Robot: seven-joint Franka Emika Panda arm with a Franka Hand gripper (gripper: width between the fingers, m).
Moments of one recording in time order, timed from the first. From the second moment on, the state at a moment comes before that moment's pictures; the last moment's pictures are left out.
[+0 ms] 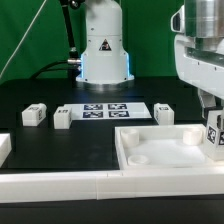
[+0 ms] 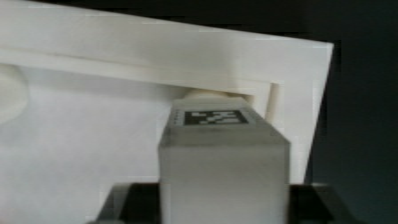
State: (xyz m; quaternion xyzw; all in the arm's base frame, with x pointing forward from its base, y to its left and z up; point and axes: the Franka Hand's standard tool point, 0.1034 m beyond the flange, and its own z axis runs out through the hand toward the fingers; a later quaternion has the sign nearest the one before) arm 0.623 0.116 0.080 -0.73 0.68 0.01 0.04
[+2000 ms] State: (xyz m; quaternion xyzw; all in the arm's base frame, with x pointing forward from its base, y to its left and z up) arm 0.625 0.121 0.082 -1.00 0.07 -0.01 0.01
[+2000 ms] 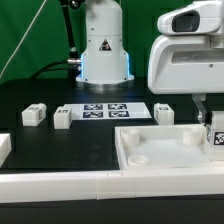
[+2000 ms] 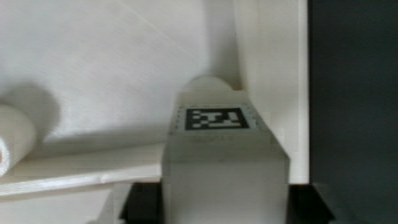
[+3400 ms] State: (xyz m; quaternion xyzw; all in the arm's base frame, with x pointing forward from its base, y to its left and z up) arm 0.625 0.120 0.082 -0.71 0.70 0.00 0.03
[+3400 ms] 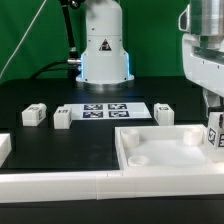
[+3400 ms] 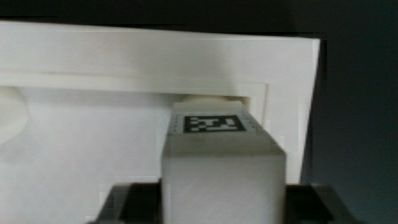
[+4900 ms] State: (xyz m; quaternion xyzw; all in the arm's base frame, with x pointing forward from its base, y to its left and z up) arm 0.625 0.128 0.084 -0.92 0.38 -0.01 0.03
